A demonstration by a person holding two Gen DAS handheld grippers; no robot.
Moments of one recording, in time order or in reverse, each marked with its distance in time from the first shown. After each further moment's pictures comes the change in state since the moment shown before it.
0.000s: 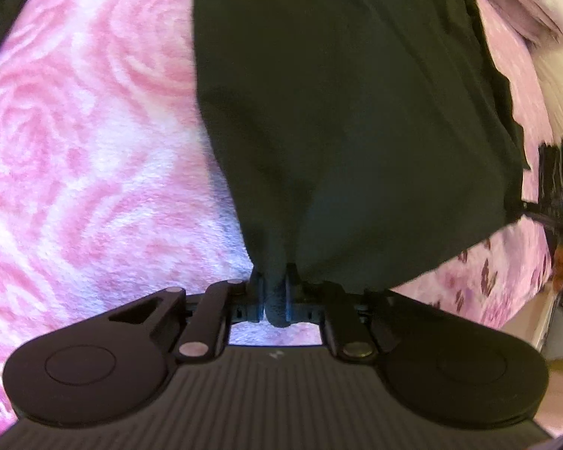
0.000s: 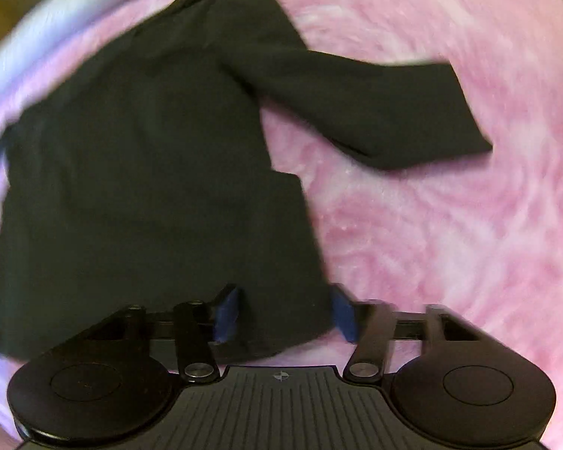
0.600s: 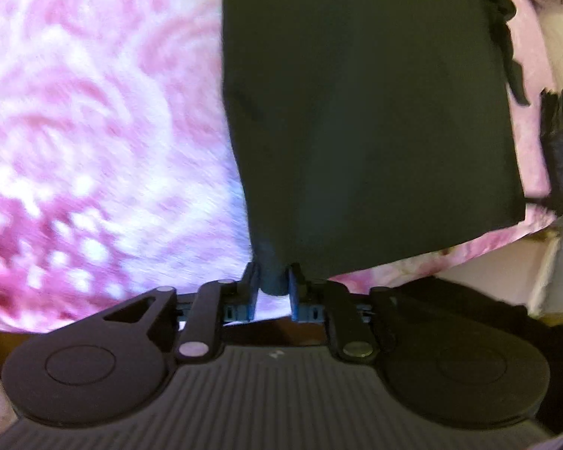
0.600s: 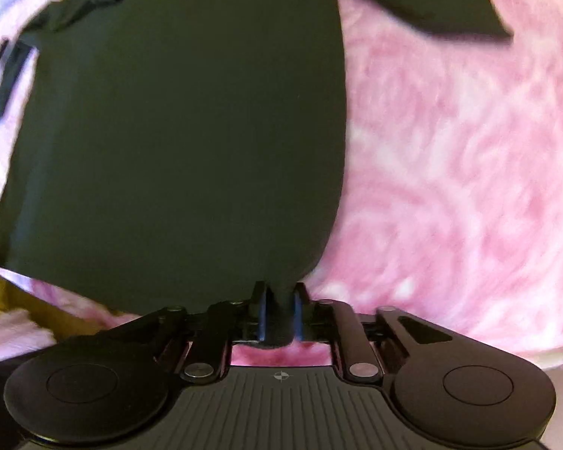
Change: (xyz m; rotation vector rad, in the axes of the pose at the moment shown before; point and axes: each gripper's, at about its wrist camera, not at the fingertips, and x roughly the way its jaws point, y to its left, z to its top) left arm -0.056 0.028 -0.076 -0.004 0.157 0.049; right arm -0.053 0.042 -0.037 -0.208 0.298 -0.054
